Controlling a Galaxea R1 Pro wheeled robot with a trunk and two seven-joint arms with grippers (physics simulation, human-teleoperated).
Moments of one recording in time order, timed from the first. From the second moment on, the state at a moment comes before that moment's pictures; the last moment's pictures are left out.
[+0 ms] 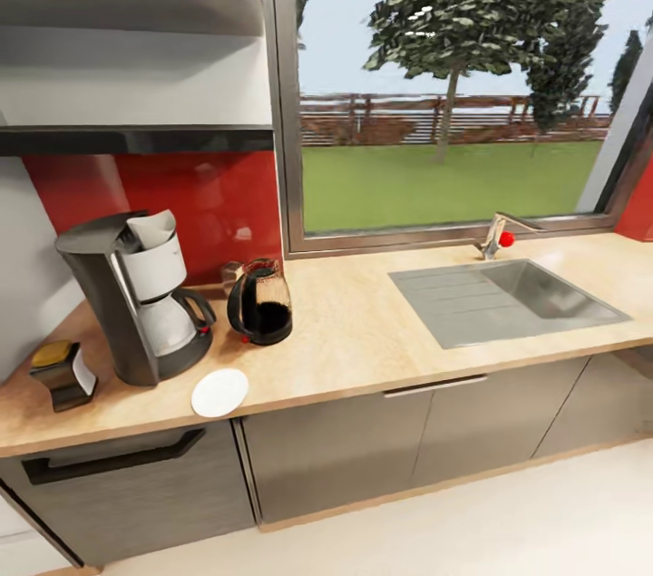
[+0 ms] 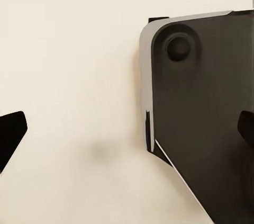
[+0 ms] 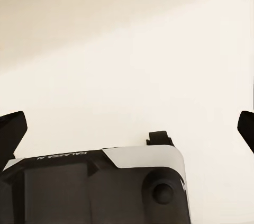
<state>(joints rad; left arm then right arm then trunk) 0.02 0.11 0.73 -0.12 -0.75 -0.23 -0.12 -0.37 0.02 0.44 -0.03 -0.59 -0.09 -0.01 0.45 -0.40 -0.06</state>
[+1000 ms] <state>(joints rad) 0.02 0.11 0.73 -0.12 -0.75 -0.22 -0.12 -0.20 -0.03 0.45 -0.03 -0.58 -0.09 0.11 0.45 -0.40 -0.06</state>
